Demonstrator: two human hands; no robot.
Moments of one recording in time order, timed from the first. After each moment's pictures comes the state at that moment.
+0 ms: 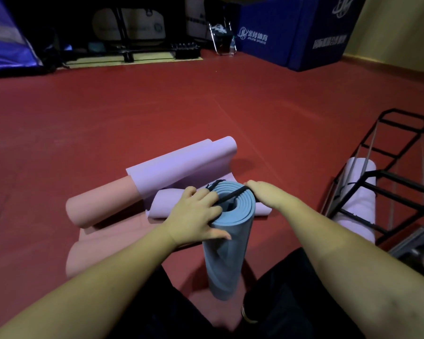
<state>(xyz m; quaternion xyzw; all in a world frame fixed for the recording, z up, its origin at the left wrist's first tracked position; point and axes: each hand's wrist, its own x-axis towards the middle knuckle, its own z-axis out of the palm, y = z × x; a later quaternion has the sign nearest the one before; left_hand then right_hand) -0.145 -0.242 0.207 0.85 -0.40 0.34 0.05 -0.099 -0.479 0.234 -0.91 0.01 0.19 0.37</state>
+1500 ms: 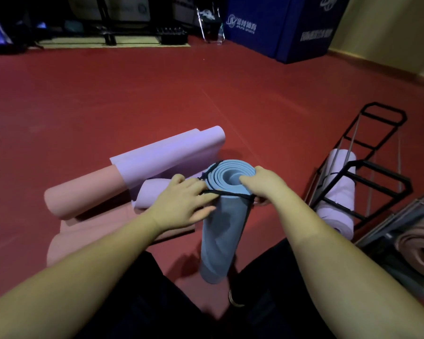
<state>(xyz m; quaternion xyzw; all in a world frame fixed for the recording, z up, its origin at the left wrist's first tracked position) -0.142 -0.227 0.208 0.85 -0.43 0.29 0.06 -0.126 -0.465 0.268 -0.93 0.17 0.14 0.29</state>
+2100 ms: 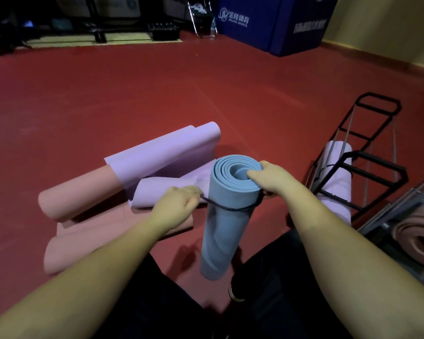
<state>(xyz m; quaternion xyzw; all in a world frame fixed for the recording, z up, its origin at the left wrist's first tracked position) -0.133 -0.238 0.178 0.94 -0.27 0.01 0.20 -0.121 -0.500 0.257 -0.94 0.16 0.12 0.28</state>
